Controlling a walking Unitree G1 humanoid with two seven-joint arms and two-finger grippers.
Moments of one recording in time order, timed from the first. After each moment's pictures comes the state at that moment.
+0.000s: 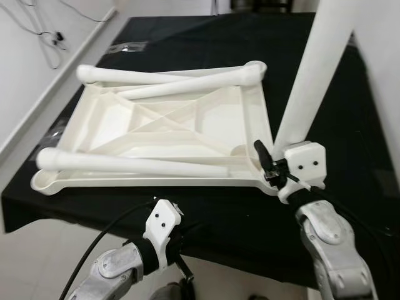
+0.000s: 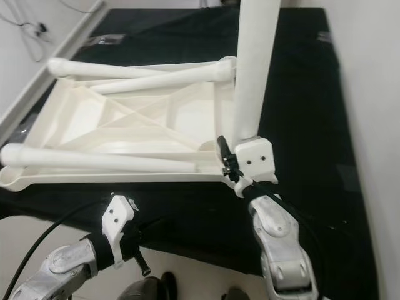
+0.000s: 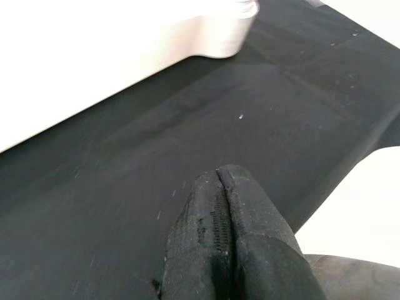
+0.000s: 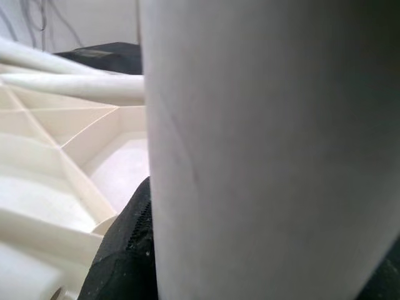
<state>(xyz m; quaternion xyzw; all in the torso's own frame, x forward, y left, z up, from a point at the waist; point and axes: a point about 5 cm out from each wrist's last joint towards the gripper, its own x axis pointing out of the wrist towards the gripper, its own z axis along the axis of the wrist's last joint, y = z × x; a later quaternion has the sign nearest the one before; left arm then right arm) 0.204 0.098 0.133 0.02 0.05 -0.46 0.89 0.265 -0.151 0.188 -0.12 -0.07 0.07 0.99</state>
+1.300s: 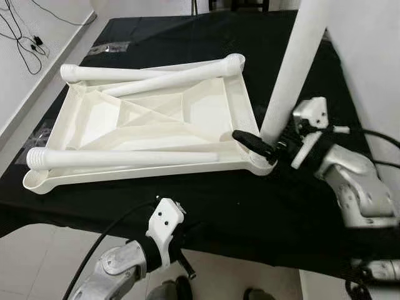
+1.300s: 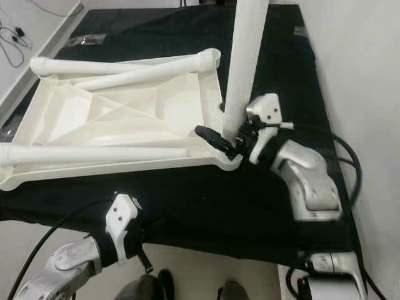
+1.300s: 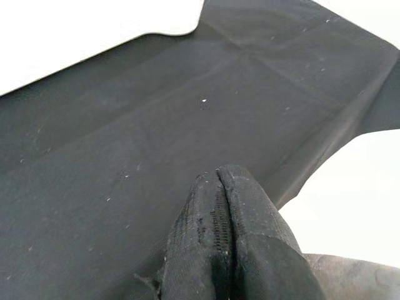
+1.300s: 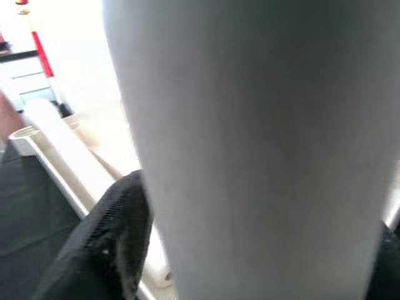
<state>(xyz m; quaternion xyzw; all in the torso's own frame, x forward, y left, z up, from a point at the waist) 0.208 0.092 0.129 0.02 0.05 -0.46 0.89 0.328 -0.186 0.230 -0.05 -0.07 0.42 0.91</state>
